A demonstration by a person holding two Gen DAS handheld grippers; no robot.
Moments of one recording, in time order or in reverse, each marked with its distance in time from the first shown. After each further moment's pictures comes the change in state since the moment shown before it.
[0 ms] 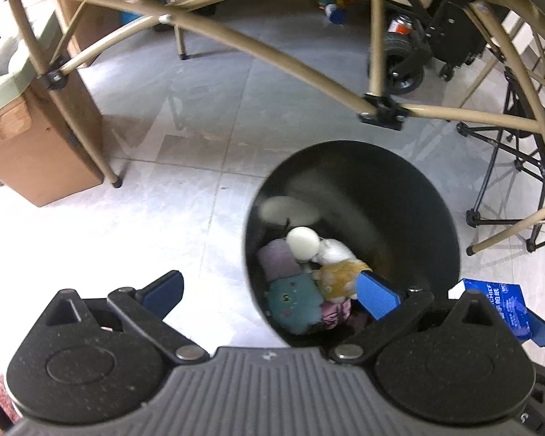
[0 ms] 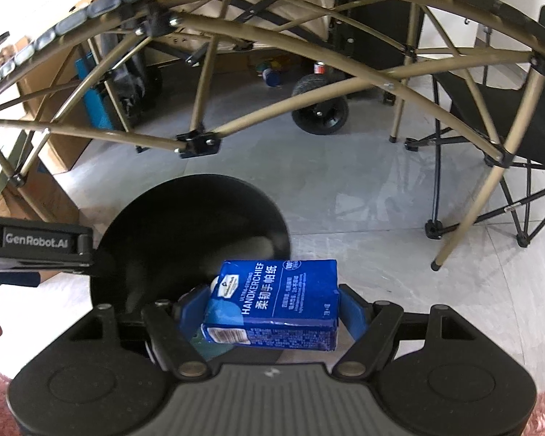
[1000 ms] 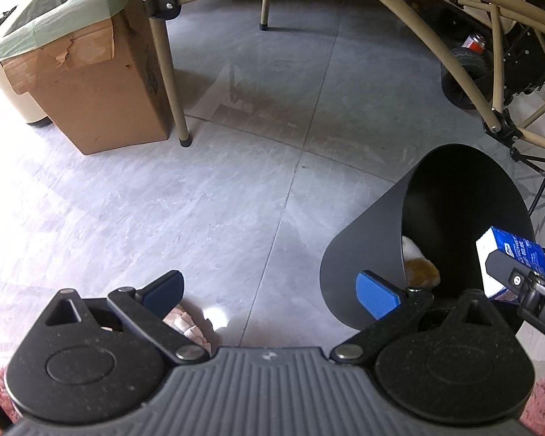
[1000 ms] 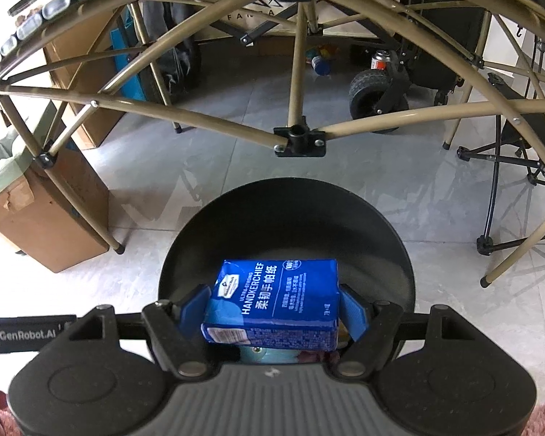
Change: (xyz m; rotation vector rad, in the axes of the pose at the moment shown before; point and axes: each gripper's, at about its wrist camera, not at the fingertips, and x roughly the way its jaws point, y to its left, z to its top) left arm 0.013 0.104 -0.018 -0.161 0.053 0.060; right arm 0.037 0.093 0.029 -0.074 0.060 0.054
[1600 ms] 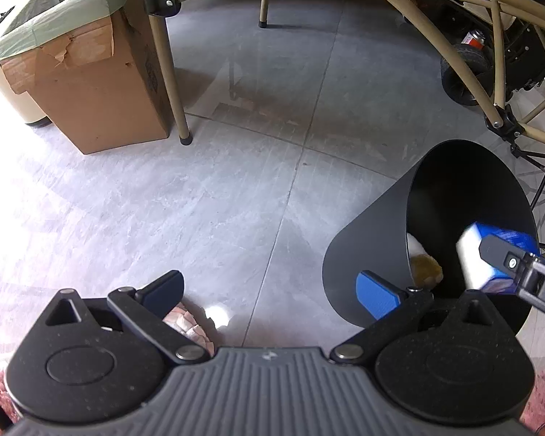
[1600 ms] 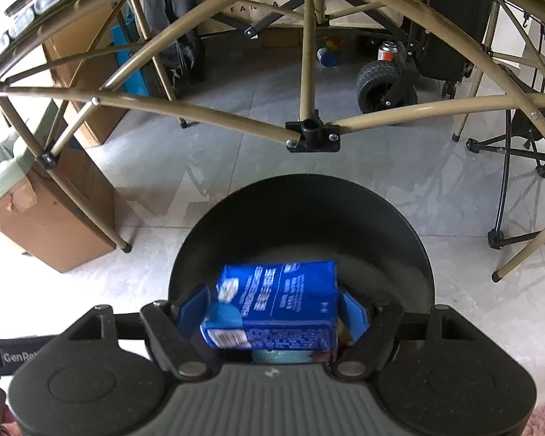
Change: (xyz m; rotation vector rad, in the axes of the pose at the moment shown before) left arm 0.002 -0.001 0.000 0.009 0.007 0.001; right arm 0.008 0.002 0.004 0.018 0.016 0.027
